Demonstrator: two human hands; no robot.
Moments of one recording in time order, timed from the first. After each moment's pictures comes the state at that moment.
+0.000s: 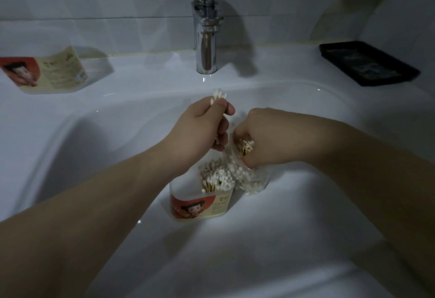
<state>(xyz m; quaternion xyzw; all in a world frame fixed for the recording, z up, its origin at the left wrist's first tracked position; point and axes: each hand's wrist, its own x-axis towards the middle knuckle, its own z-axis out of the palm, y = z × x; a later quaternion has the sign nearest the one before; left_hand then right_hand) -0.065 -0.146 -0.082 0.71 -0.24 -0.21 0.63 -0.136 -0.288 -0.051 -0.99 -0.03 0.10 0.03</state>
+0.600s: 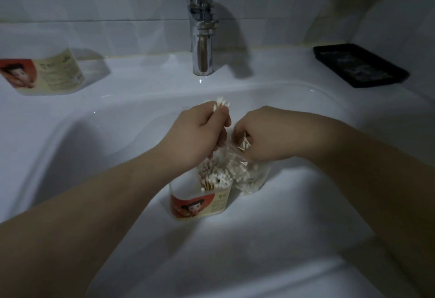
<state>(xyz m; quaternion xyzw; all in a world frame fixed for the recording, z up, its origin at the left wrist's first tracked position) -0.063 -0.142 -0.087 0.79 -0.32 -0.12 0.51 -0.136 -0.290 -0.047 -0.99 0.02 0.11 0.03</state>
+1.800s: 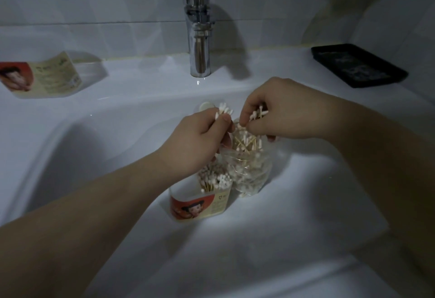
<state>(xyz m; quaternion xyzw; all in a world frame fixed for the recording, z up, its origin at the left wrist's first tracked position) -0.066 -0.144 -0.091 0.80 -0.35 -0.11 0.49 -0.147 -0.309 -0.019 -0.97 0.07 0.00 0.23</state>
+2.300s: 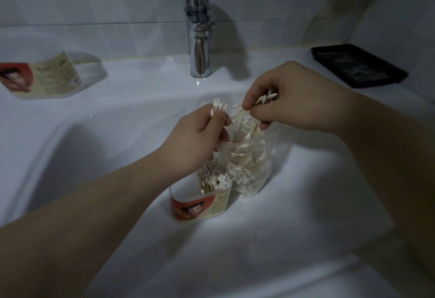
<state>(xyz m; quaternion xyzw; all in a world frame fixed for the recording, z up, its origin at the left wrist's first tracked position) -0.063 -0.145 -0.093 0.79 -0.32 -0.11 0.51 -0.153 -0.315 -0.010 -0.94 0.08 -0.08 0.33</state>
